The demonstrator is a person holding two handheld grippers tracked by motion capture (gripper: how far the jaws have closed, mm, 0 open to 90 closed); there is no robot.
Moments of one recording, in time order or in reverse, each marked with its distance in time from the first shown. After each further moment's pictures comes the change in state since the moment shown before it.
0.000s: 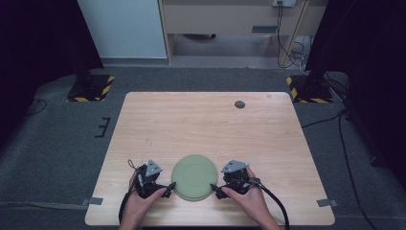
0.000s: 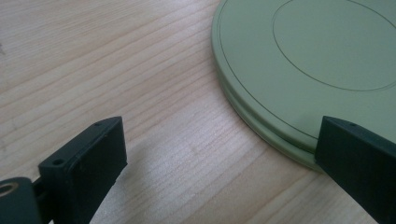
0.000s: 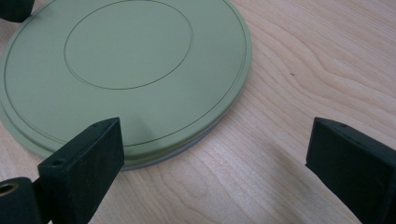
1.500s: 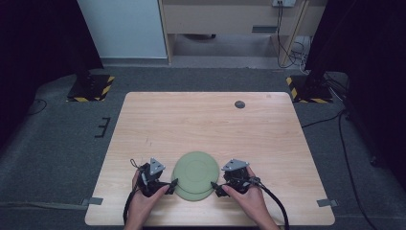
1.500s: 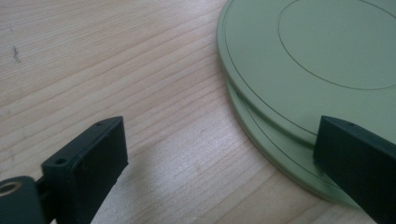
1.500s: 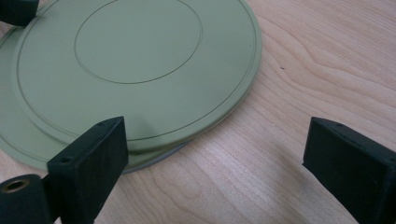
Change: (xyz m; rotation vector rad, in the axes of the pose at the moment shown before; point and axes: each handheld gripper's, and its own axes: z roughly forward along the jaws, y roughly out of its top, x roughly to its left) left arm -0.005 0.007 0.008 -0.009 0.065 -0.020; right arm -0.001 0.001 0.002 0.011 -0.029 0.048
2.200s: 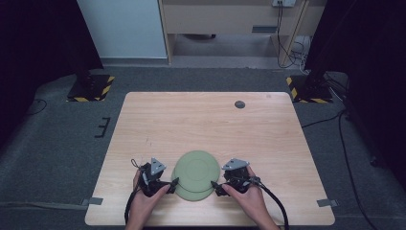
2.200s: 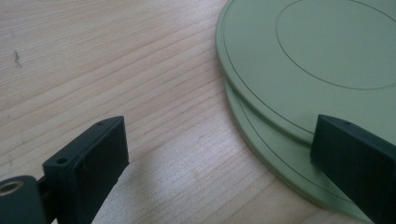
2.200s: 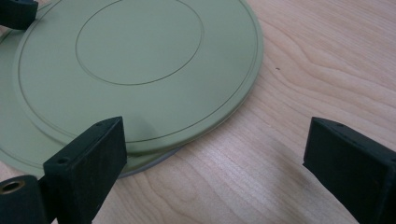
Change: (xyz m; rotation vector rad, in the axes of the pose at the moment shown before) left arm -0.003 -0.001 0.001 -0.016 0.003 0.000; right arm -0.001 0.000 0.001 0.000 -0.004 0.018
